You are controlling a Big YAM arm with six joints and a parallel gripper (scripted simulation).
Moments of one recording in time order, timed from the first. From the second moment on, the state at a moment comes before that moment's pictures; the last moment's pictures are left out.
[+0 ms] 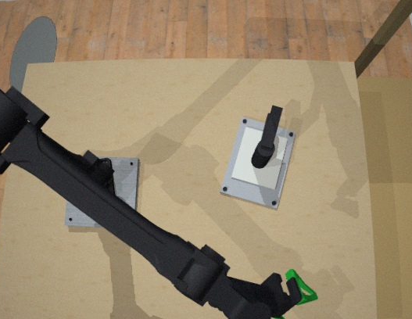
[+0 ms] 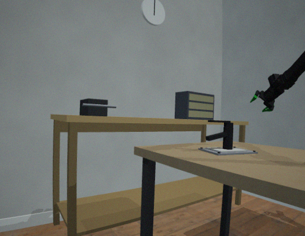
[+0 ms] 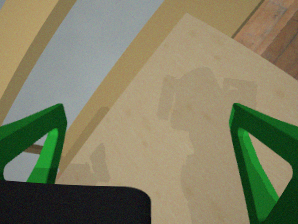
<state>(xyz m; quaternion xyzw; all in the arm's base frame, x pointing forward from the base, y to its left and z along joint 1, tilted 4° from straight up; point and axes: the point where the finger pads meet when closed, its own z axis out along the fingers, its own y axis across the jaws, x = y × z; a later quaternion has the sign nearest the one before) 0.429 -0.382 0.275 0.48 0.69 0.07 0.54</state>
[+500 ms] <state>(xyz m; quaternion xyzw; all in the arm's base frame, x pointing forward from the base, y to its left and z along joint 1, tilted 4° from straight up) 0.467 -0.342 0.262 0.41 0.76 0.05 0.49</state>
